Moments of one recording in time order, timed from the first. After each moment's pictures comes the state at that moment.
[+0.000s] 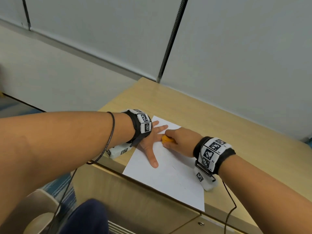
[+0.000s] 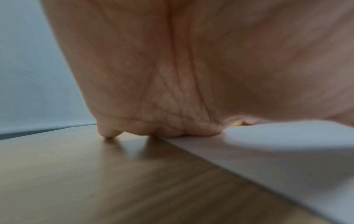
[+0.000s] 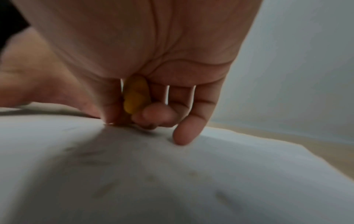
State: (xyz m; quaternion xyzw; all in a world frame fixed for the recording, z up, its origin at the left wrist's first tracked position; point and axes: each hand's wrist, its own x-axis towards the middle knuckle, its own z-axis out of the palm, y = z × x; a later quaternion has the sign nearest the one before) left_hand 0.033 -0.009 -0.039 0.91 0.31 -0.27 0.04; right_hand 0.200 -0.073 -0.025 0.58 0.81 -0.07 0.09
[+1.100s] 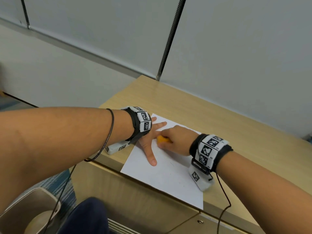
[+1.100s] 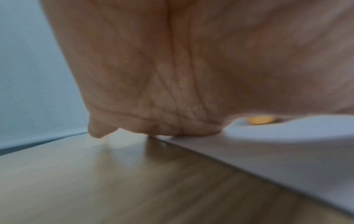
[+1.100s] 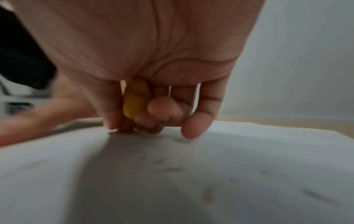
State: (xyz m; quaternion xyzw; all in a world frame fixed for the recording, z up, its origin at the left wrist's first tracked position) left_hand 0.037 -0.005 -0.039 0.90 0.33 -0.29 0.03; right_hand 0.183 -0.077 -0.019 0.57 0.81 -0.08 0.11
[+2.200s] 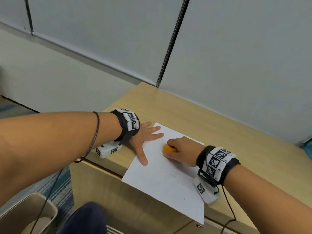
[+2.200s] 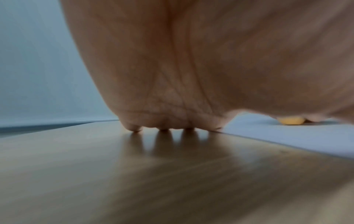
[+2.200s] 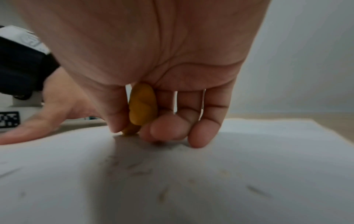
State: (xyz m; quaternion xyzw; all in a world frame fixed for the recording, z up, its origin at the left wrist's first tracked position) left_hand 0.004 0.008 -0.042 0.91 0.31 -0.26 0.05; right_hand 0.196 -0.098 -0.021 0.60 0.79 -0.12 0.08
